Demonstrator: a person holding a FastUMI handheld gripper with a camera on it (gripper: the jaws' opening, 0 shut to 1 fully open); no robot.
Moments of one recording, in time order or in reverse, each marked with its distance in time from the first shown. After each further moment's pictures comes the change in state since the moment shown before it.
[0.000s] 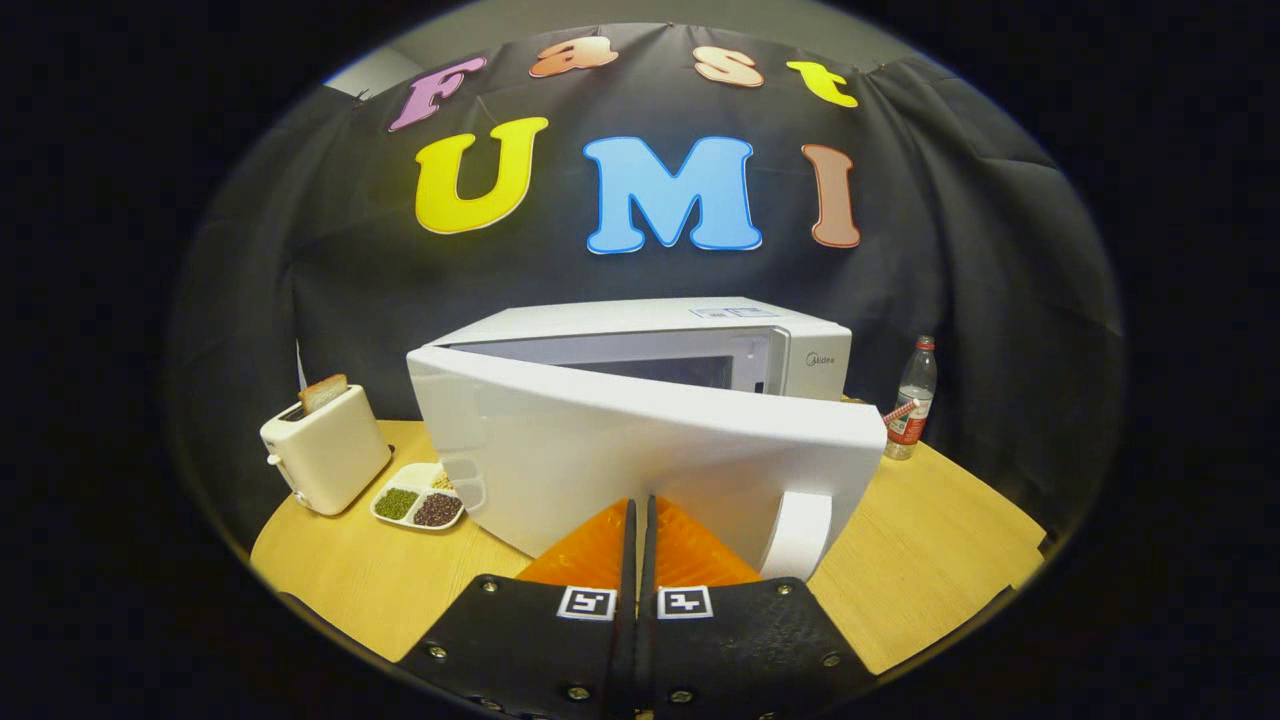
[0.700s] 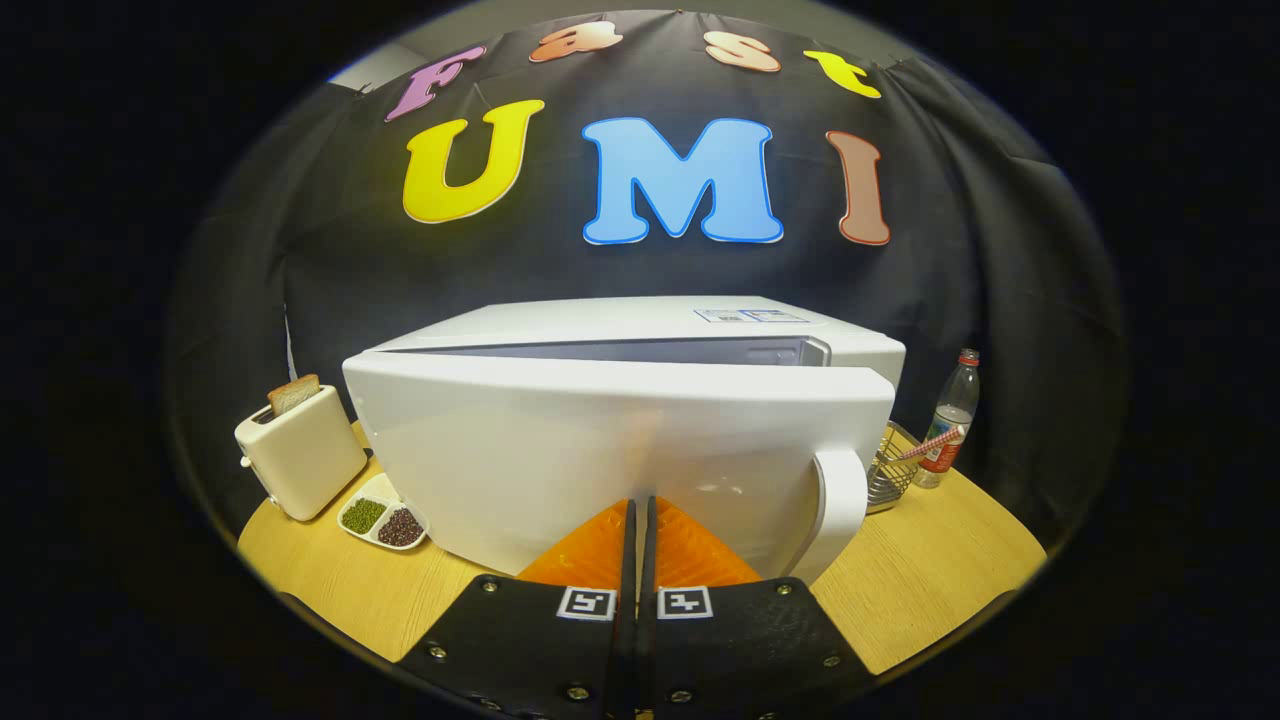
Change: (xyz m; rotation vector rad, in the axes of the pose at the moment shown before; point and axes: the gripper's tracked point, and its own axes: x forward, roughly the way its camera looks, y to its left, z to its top) arm 0.076 -0.012 0.018 -0.024 0.009 0.047
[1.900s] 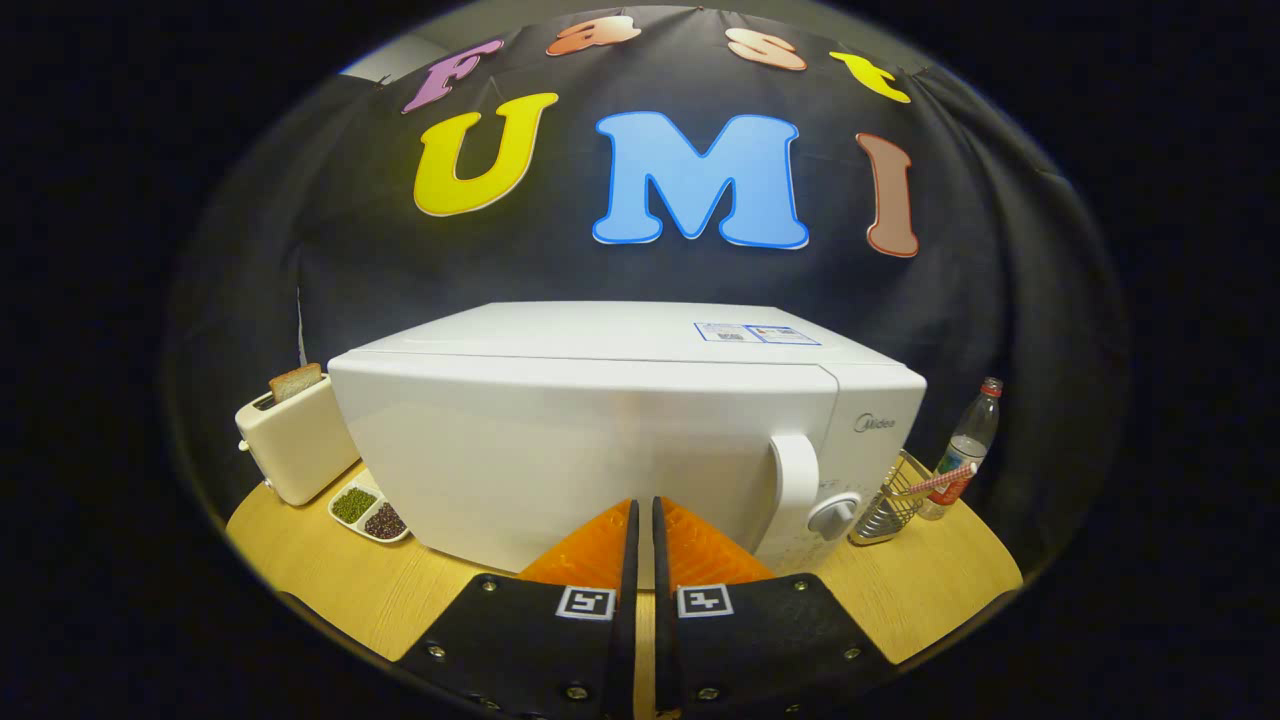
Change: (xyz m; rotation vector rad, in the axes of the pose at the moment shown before) arm 0.001 -0.023 0.012 -0.057 -0.012 0.042
